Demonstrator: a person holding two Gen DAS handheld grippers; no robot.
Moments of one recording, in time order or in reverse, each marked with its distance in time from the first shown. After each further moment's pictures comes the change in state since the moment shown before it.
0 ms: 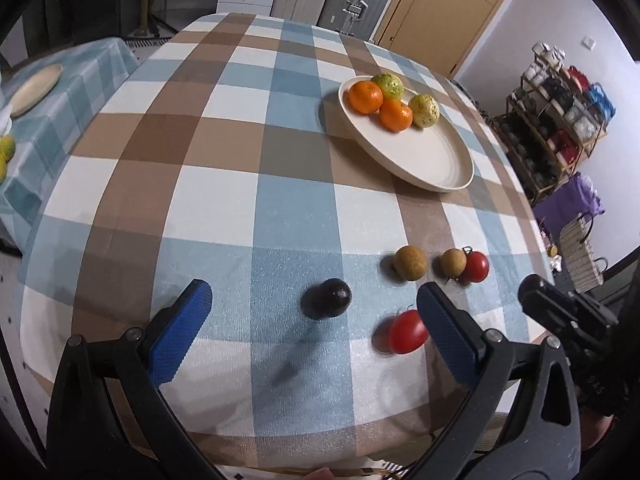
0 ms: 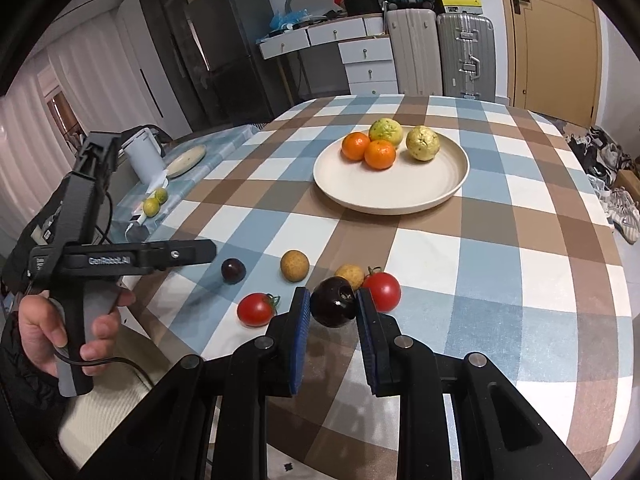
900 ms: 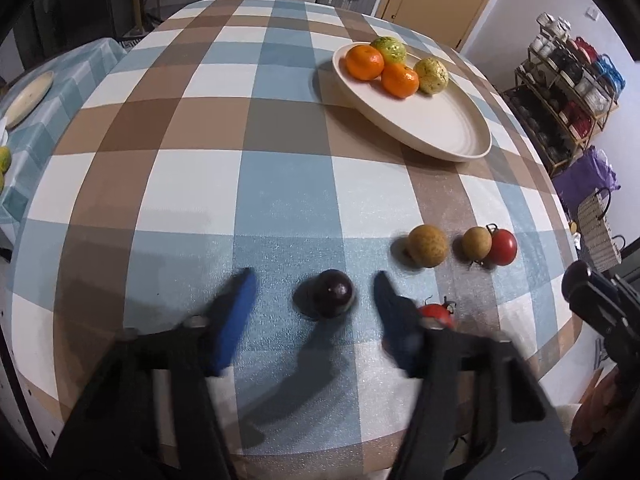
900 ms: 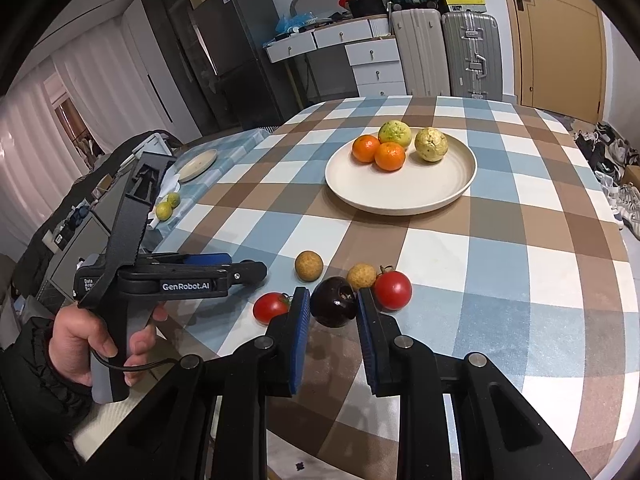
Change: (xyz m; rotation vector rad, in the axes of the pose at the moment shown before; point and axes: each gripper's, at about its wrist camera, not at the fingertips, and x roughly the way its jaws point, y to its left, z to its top) left arm 0.033 -0.014 -0.004 0.058 0.056 0.054; right arm -0.008 0.002 -0.002 0.012 -0.010 0.043
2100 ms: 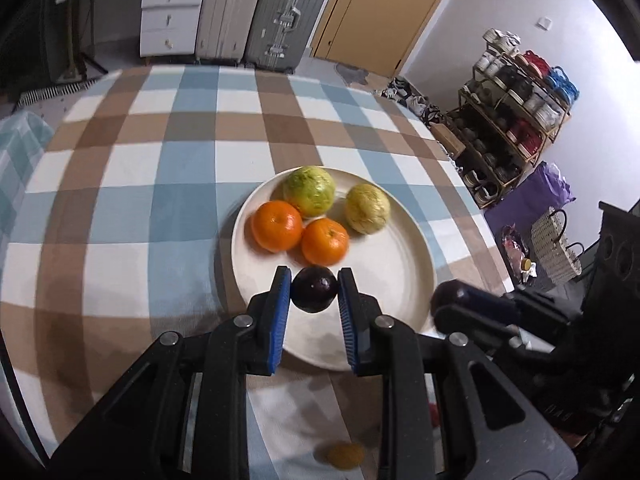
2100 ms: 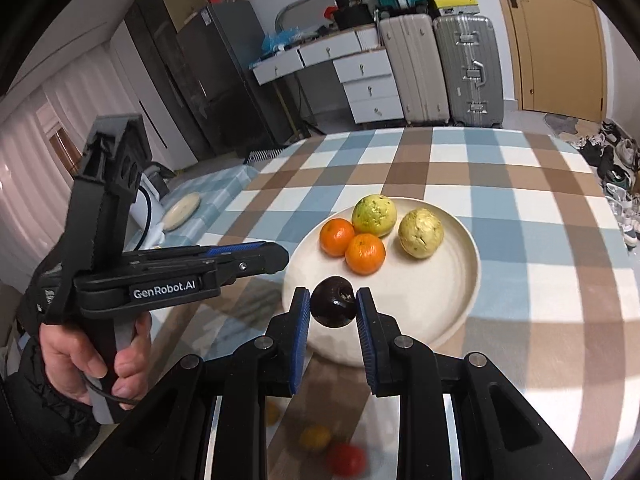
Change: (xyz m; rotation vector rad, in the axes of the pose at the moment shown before) left arm 0.032 -0.043 0.180 0.082 -0.063 -0.226; right arm 0.069 -0.055 0.124 0.053 -0.034 0.028
